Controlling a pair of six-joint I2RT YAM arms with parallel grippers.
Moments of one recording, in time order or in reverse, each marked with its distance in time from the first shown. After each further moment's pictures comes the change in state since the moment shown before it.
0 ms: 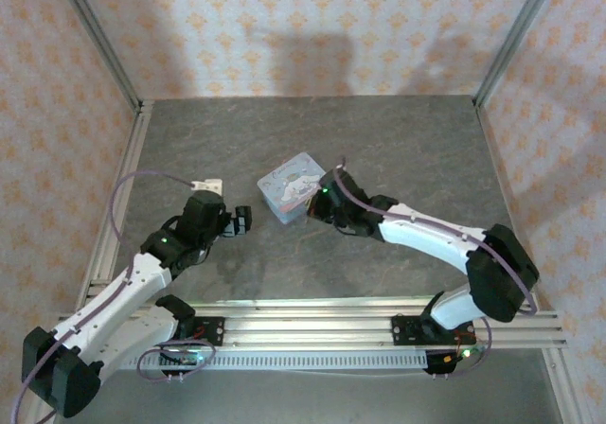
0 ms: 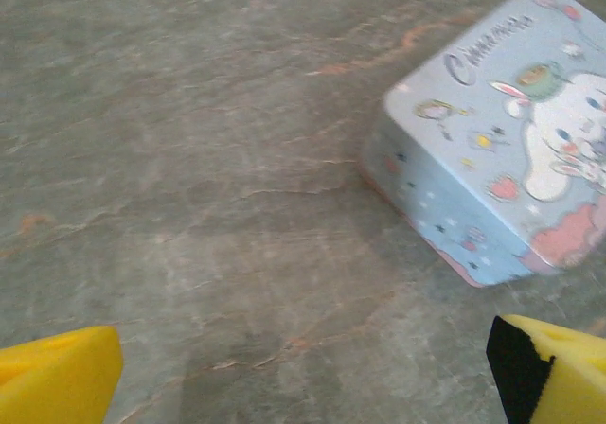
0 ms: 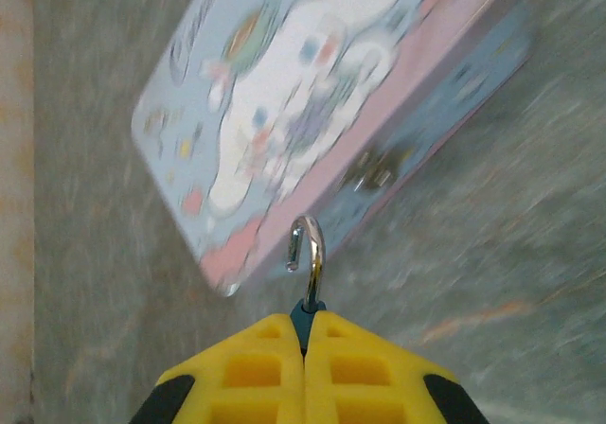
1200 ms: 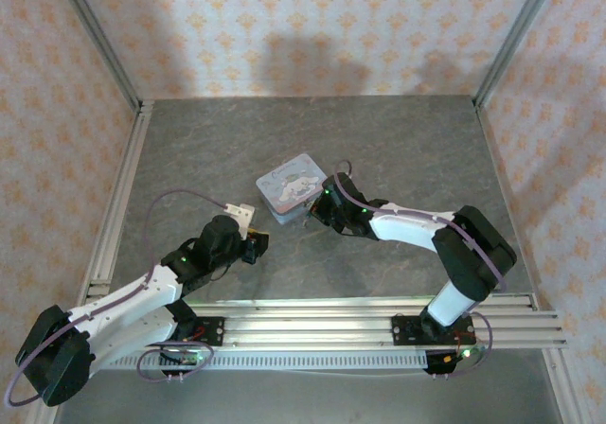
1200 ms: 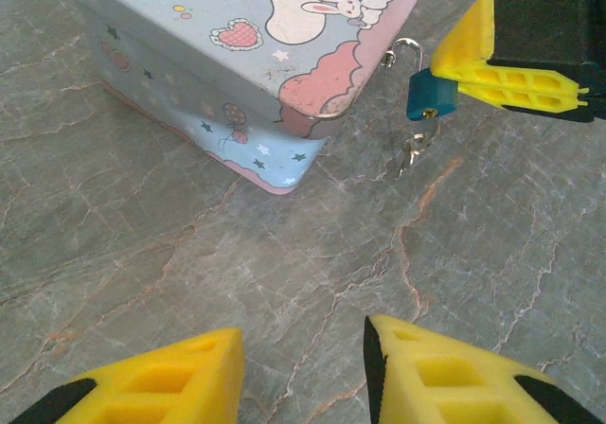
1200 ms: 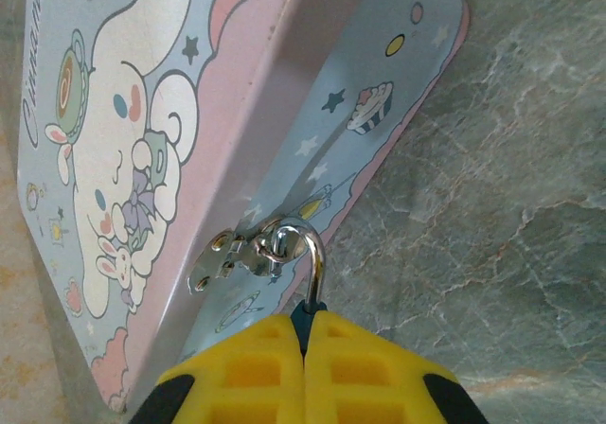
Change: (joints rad) left arm -0.190 0.021 -0.280 0.402 0.238 0.062; right arm -0.108 0.143 -0.107 0.249 -0.065 0.187
